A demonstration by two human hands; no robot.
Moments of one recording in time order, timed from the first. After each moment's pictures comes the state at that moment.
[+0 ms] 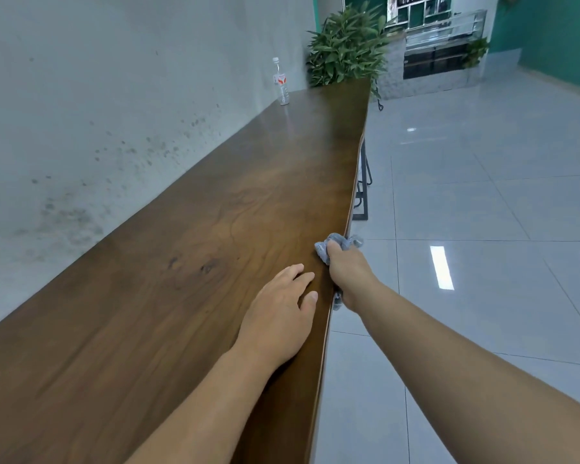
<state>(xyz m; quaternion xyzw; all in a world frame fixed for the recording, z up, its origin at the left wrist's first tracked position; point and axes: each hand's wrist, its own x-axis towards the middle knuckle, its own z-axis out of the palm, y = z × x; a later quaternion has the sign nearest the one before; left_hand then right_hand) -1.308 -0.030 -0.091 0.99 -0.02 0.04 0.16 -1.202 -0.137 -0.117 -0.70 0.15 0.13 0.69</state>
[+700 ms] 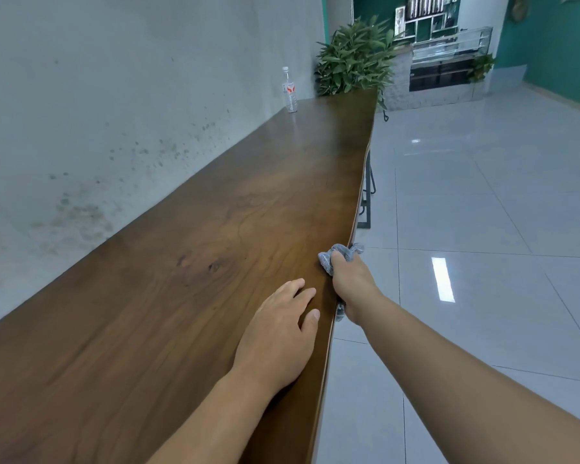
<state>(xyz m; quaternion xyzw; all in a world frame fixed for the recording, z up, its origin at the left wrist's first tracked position) -1.340 -0.028 -0.095 0.99 -0.02 0.07 0.15 -1.219 -0.133 -0.121 -0.70 0.15 0.13 0.69</state>
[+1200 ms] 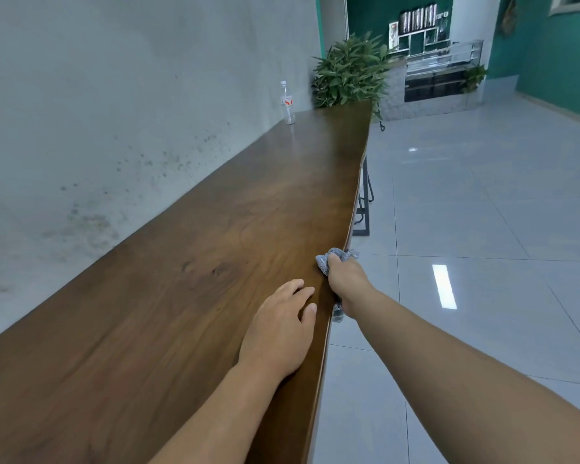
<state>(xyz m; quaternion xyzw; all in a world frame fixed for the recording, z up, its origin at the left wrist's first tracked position) -1.338 -0.032 -0.094 0.98 0.00 0.08 0.16 -1.222 -0.134 -0.110 -0.70 0.15 0.14 0.68</state>
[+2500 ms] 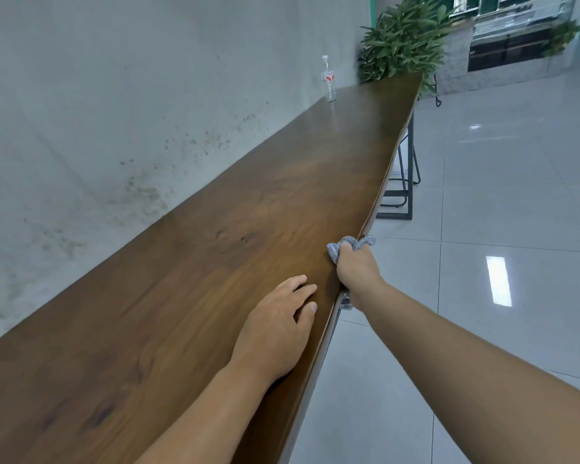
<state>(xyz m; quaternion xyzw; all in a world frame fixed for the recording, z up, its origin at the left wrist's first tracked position) -1.404 -0.033 -0.097 0.98 0.03 0.10 0.15 -1.270 -0.136 -0.108 -0.71 0.12 0.15 0.68</state>
